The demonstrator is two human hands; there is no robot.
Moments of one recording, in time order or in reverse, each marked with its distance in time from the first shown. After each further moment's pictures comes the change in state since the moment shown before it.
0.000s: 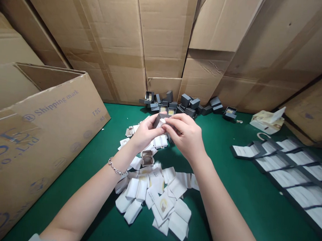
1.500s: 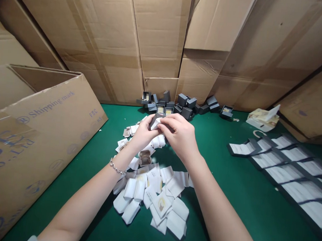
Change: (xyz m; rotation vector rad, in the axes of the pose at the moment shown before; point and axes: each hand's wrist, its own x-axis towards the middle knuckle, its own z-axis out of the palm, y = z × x) left_hand 0.004 -0.007 0.001 0.293 0.088 0.082; right_hand 0.003 -0.009 0.000 0.064 -0.083 0.199
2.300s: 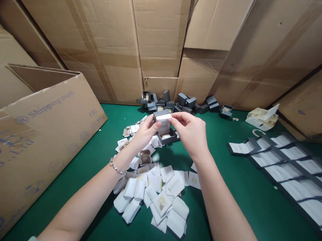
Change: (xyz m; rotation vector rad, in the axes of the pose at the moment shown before) left_hand 0.000 -0.008 -0.001 -0.125 -0.066 -0.027; right_hand 0.005 0.011 -0.012 0.291 -0.007 0.446
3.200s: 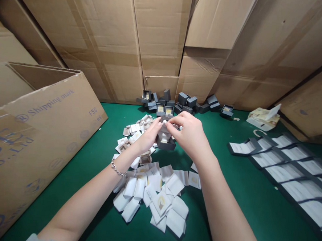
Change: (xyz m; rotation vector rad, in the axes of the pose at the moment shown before) left_hand -0.008 0.011 0.014 0.017 -0.038 -0.277; right_hand -0.001 -0.003 -0.006 -0.460 -0.084 -0.367
